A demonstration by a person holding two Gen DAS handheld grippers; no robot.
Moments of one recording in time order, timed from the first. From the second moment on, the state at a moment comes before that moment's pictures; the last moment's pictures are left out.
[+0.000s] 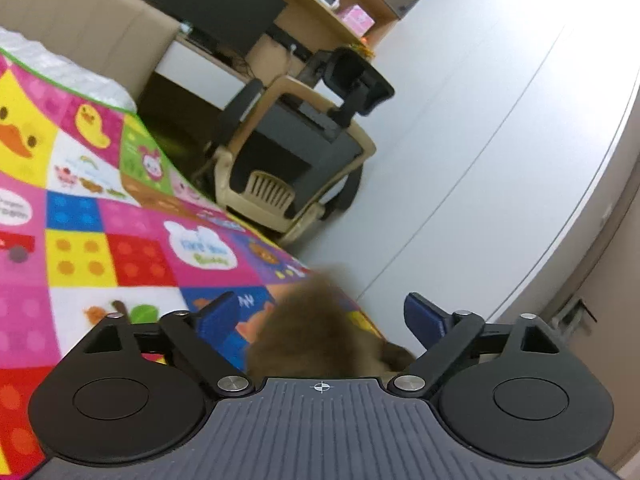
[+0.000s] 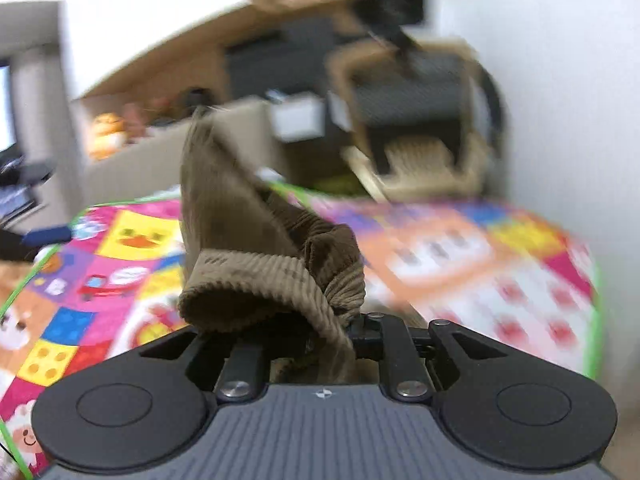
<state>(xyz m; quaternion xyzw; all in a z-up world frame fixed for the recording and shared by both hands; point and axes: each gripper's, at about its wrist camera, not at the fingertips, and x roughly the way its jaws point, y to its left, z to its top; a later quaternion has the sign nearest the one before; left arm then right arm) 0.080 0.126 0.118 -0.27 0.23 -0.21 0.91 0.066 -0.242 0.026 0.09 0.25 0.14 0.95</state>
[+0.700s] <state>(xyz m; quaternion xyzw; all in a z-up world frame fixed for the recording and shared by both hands) 0.154 -0.016 0.000 -0.16 0.43 -0.26 0.85 0.101 -0.299 0.064 0.05 0.20 0.16 0.96</state>
